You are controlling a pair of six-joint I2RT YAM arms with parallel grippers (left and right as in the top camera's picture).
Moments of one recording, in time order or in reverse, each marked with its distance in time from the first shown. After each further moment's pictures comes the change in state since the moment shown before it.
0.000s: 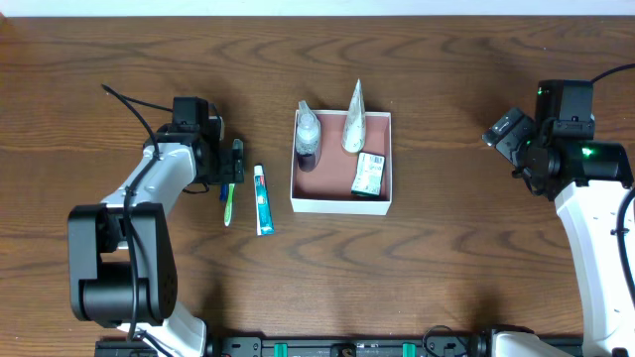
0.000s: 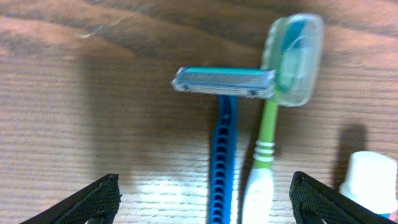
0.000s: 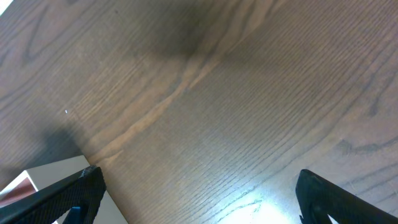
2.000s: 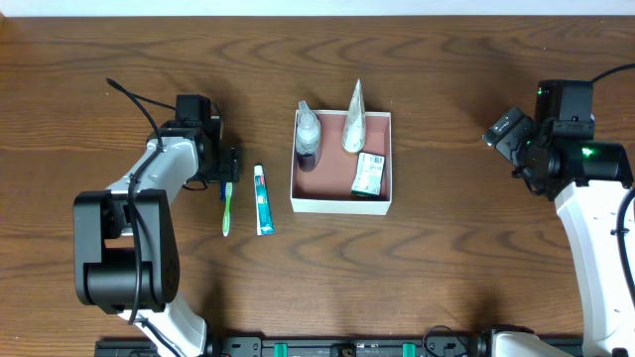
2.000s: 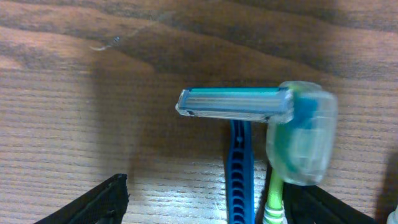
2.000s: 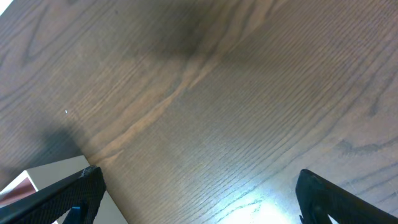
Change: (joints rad) left arm 0.000 0.068 0.038 -0.003 -0.080 0.024; right arm 0.000 0.000 0.000 0.000 0.000 0.000
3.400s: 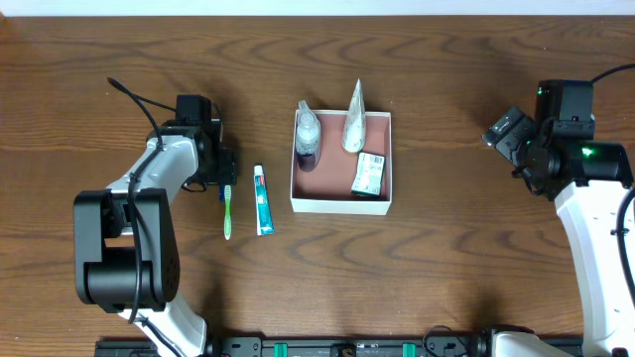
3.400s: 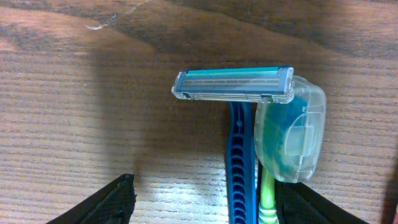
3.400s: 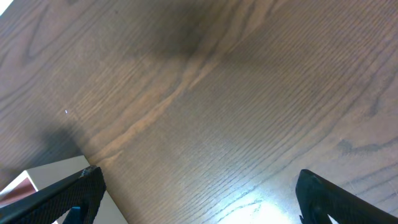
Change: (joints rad) left arm 0.000 0.005 0.010 -0.048 -0.007 0.007; right arm 0.000 0.000 0.000 0.000 0.000 0.000
